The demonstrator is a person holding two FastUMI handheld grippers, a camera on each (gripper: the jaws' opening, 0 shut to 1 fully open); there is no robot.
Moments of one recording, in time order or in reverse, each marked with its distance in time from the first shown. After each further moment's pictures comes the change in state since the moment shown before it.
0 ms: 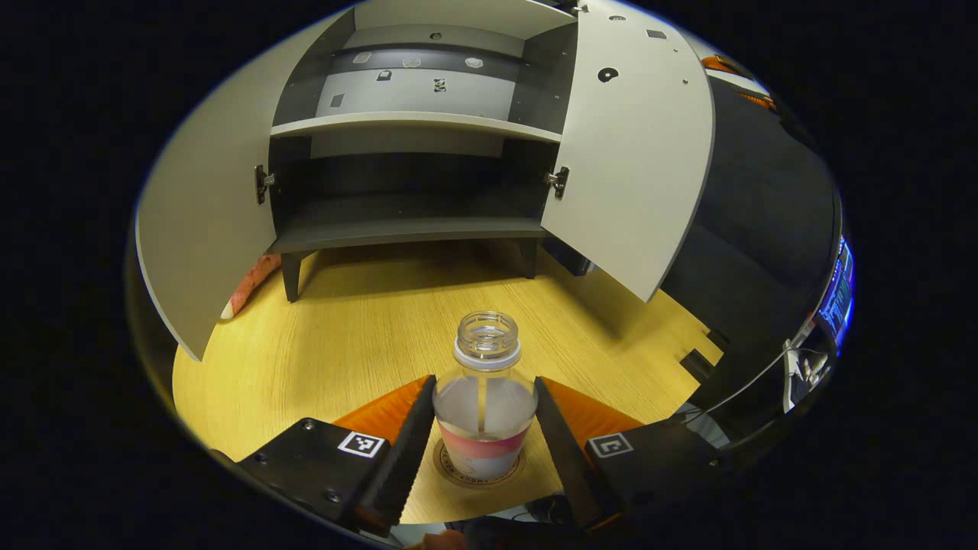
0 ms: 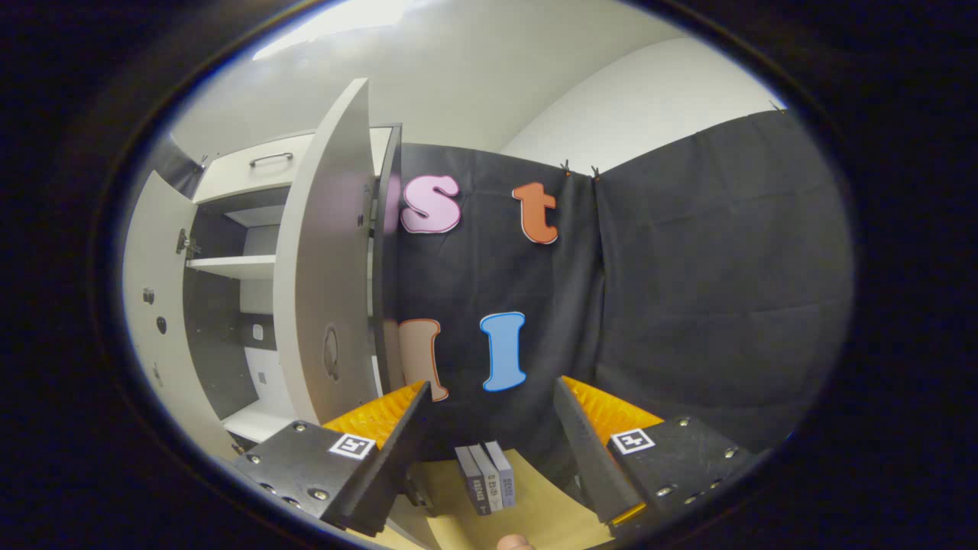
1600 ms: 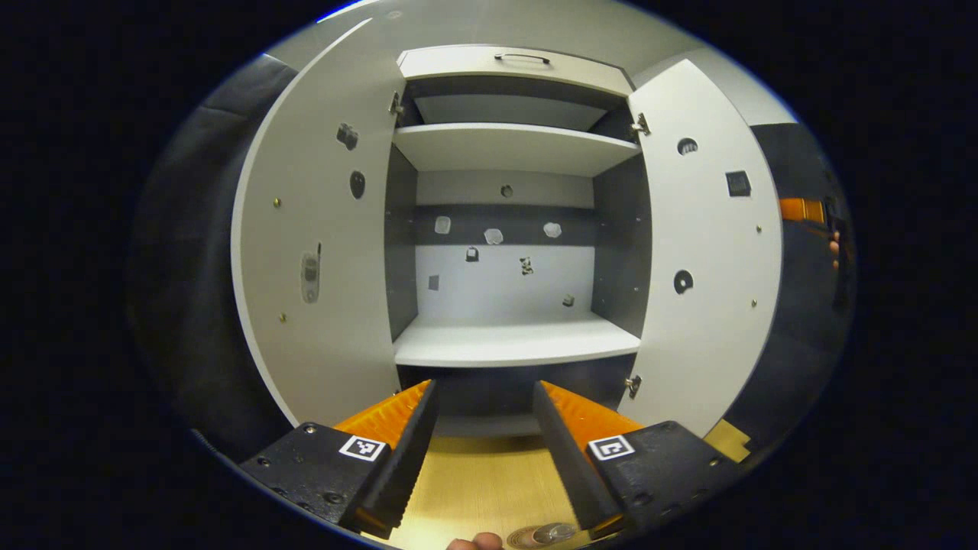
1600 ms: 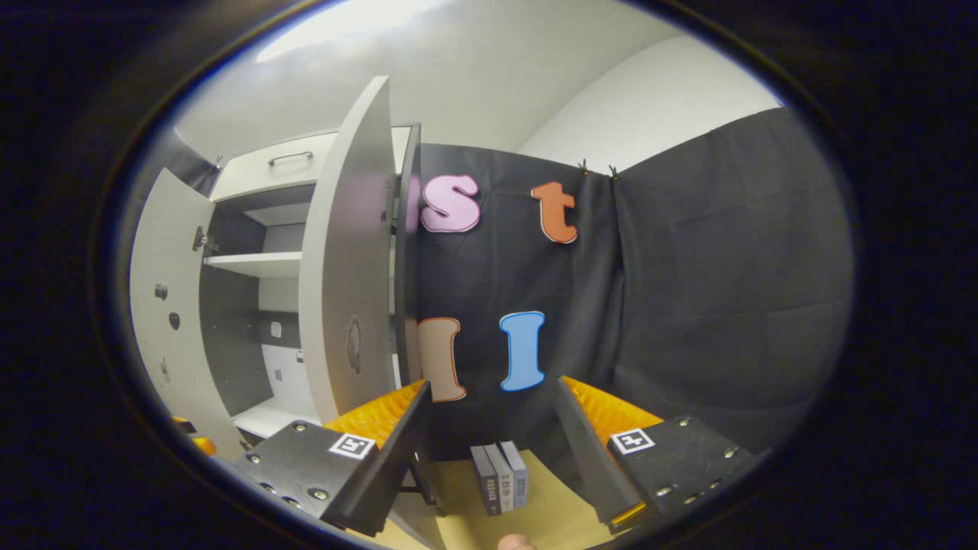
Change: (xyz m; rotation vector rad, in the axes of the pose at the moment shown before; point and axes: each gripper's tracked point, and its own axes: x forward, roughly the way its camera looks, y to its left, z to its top) left arm -0.156 0.049 0.289 0.021 -0.512 0.387; right arm -0.001 0.020 -0.007 0.008 -0.005 0.082
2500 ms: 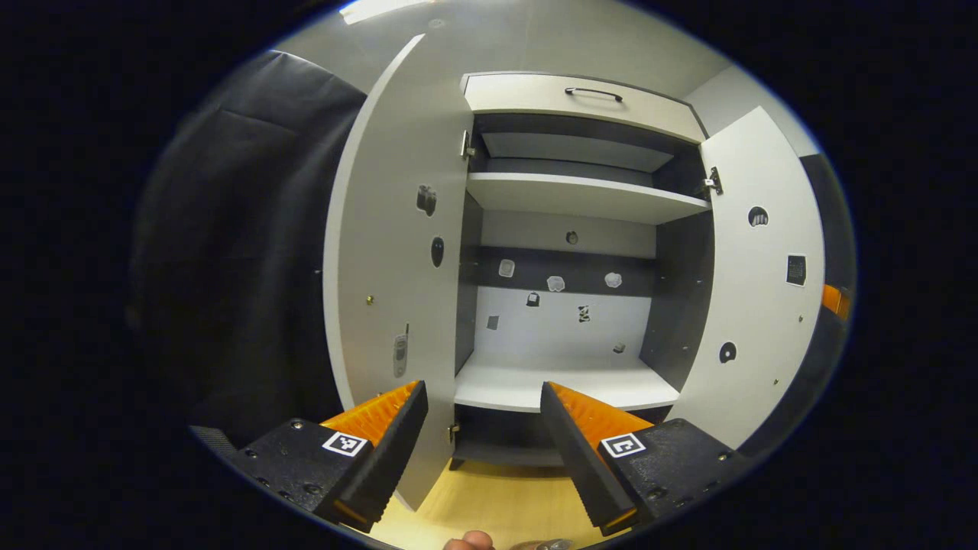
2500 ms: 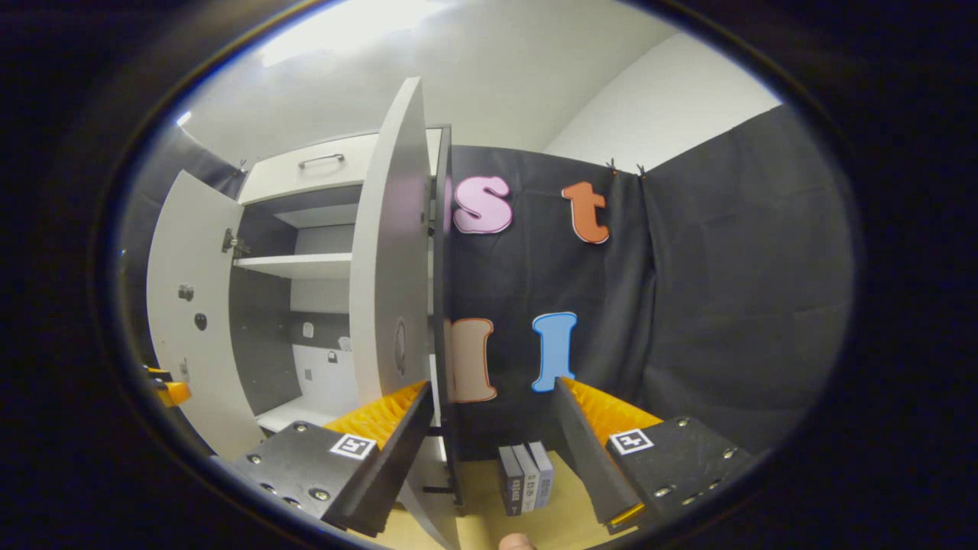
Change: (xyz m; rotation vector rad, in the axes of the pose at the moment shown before) left arm -0.018 0.068 0.070 -0.051 -0.068 0.214; right arm -0.004 0.034 0.000 -0.007 -0.003 0.125
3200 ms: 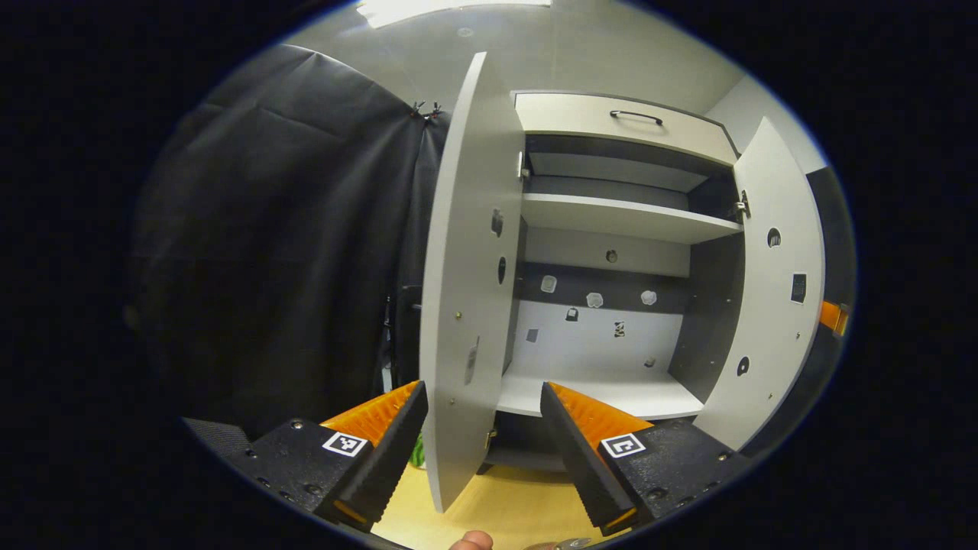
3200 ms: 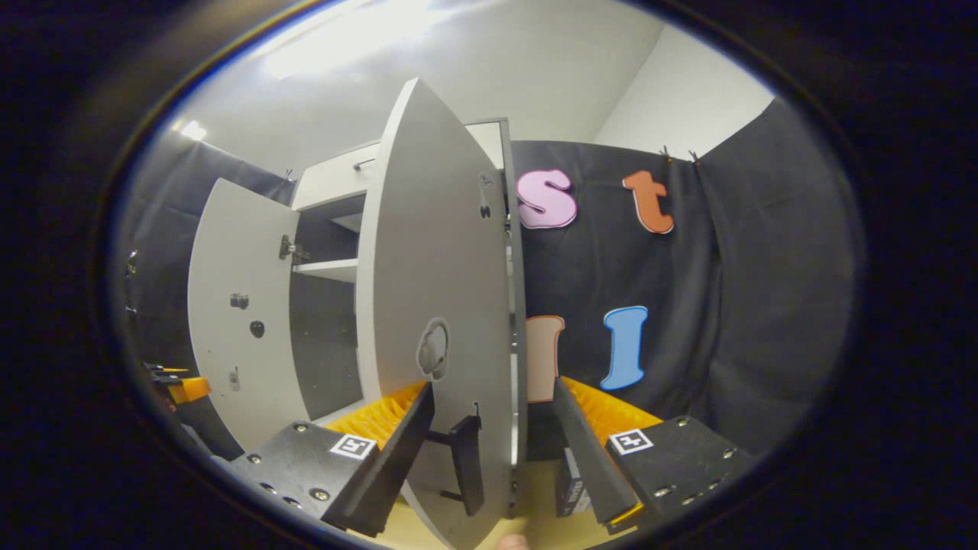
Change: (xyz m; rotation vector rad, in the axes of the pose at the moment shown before) left arm -0.042 0.056 0.019 -0.040 -0.048 0.124; right arm 0.014 0.087 -0.008 0.070 0.026 0.237
